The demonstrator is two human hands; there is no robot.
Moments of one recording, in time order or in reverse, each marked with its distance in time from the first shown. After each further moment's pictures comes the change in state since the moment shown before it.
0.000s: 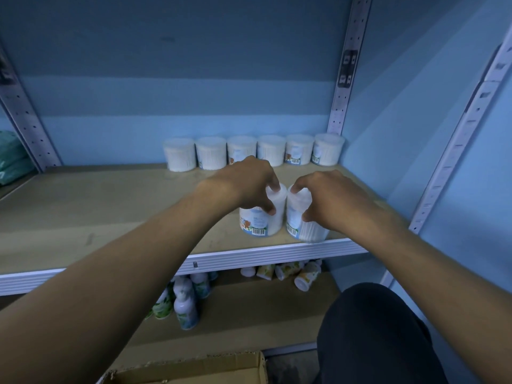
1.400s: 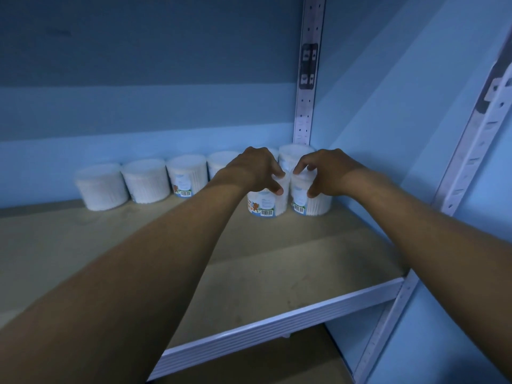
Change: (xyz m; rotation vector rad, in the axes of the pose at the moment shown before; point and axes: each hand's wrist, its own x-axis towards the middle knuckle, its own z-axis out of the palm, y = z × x) left_hand 0.213 0.029 0.037 -0.203 0.050 0.020; right_hand 0.166 0.147 0.006 0.070 -0.030 0.111
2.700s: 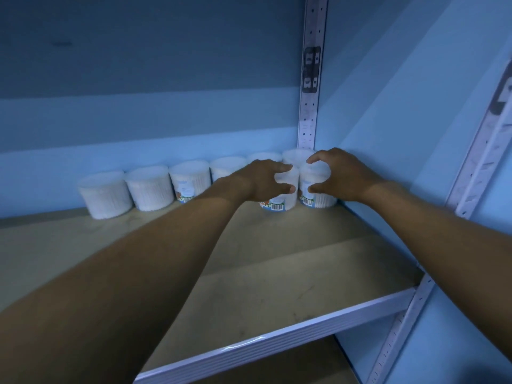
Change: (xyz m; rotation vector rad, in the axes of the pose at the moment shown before) left_hand 0.011 -0.010 0.008 0.025 -0.072 0.064; right_hand 0.018 0.034 0.013 0.125 0.143 -0.089
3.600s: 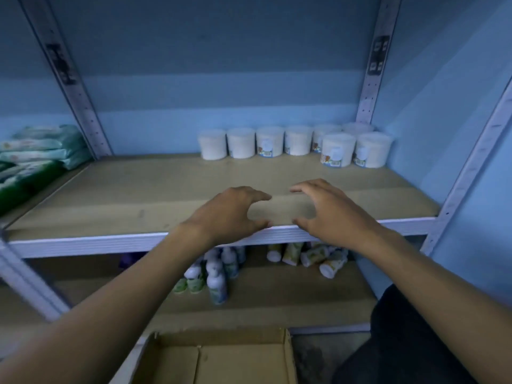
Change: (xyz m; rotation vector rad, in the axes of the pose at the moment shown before) left_hand -0.328 -0.039 -0.002 0.106 0.136 -0.071; right_hand -0.228 -0.194 0.033 0.100 -0.158 -0.258
